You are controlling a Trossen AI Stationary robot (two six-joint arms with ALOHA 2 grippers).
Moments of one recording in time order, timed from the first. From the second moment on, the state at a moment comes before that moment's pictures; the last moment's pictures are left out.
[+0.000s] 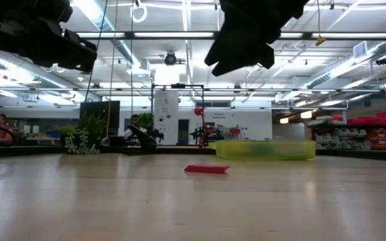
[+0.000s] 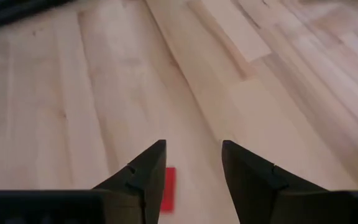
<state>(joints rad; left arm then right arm) -0.22 0.76 0.22 0.29 -0.04 0.14 0.30 1.63 1.12 -0.28 0.39 0.59</state>
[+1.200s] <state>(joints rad) -0.26 0.29 0.19 -0.04 -0.15 0.08 0.34 1.80 1.12 -0.06 0.41 0.57</state>
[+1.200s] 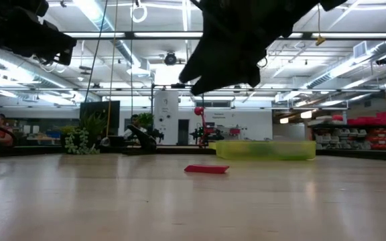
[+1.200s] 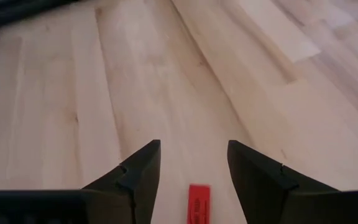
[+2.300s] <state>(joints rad) -0.26 0.23 0.19 -0.11 -0.16 0.03 0.42 2.02 1.12 -0.07 0.50 0.42</state>
